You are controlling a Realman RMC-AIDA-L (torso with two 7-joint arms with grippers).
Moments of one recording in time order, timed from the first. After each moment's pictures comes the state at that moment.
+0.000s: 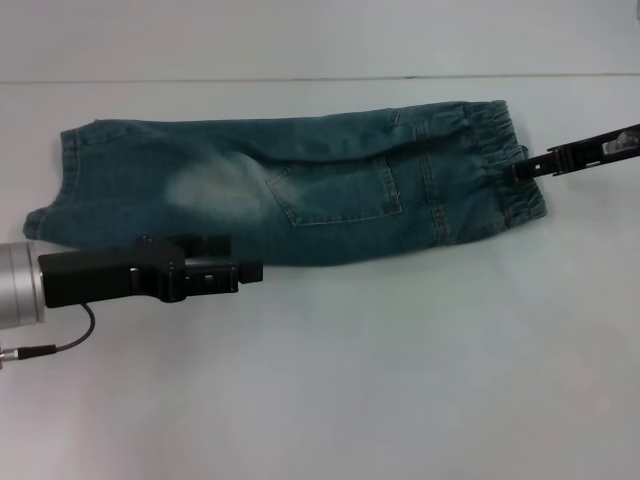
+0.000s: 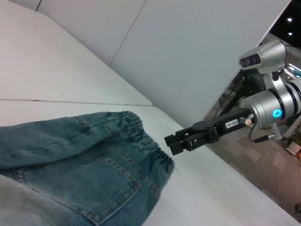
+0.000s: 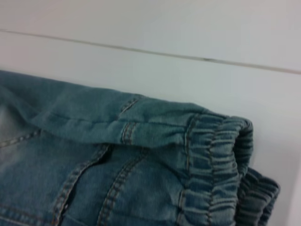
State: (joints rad) left arm -0.51 -2.10 0.60 0.67 2.07 1.62 -1.68; right arm 0.79 1.98 -0.75 -0.71 -2.55 -1.17 2.28
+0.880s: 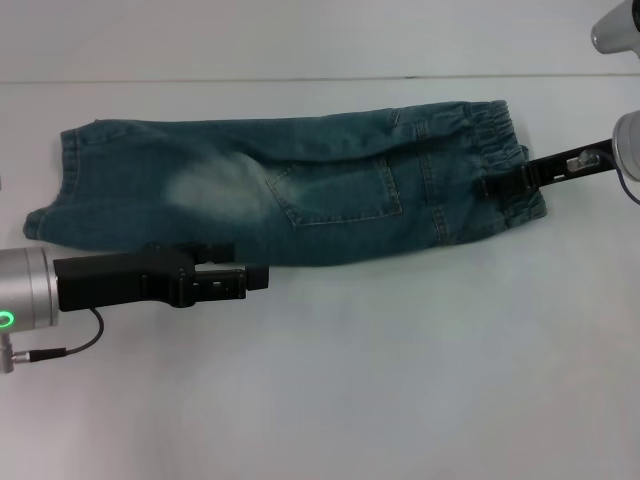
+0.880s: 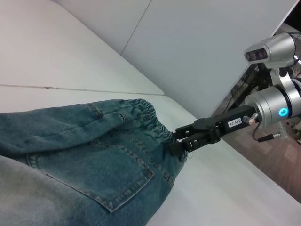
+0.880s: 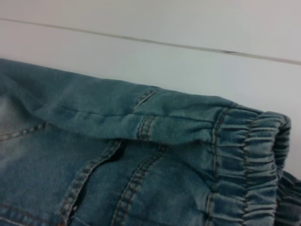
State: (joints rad) left arm -0.52 -2.10 0.65 0.65 2.07 1.56 -1.68; right arm 0.83 2.00 -0.75 -0.57 -2.54 -1.05 2.22
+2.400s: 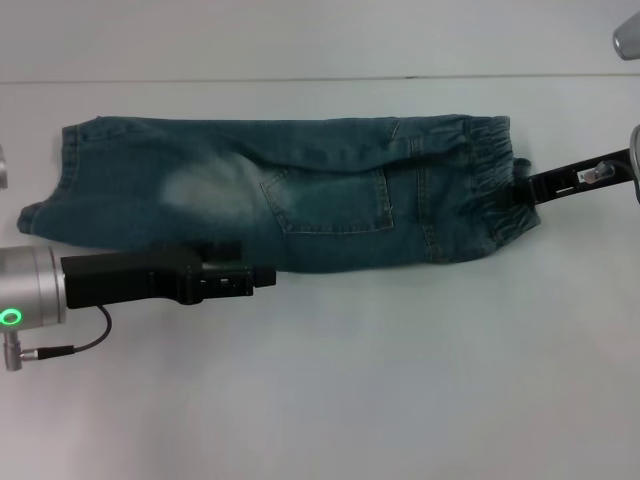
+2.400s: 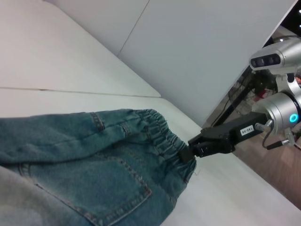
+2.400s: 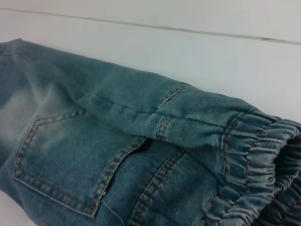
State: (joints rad) left arm -0.52 -2.11 0.65 0.65 2.07 1.56 -1.68; right arm 0.80 1.97 -0.74 -0.59 -2.47 -1.20 2.15
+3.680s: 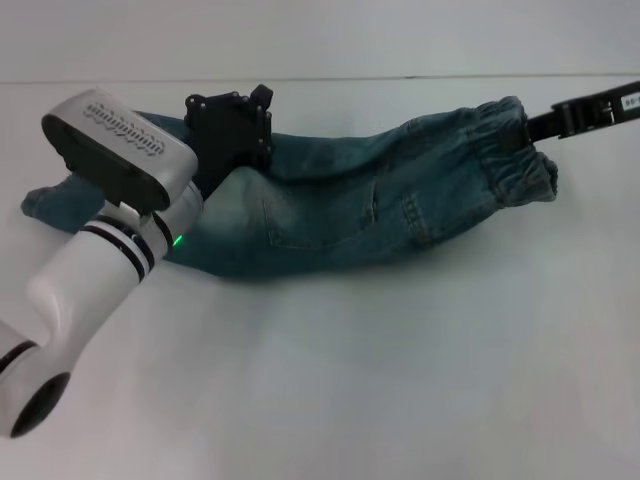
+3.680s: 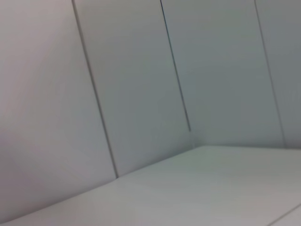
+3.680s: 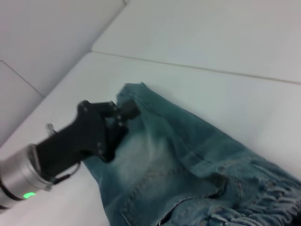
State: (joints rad) left arm -0.81 -2.18 0.58 -0.06 1.06 0.99 -0.06; right arm 0.81 1.91 -0.67 -0.83 -2.34 -1.63 2.27
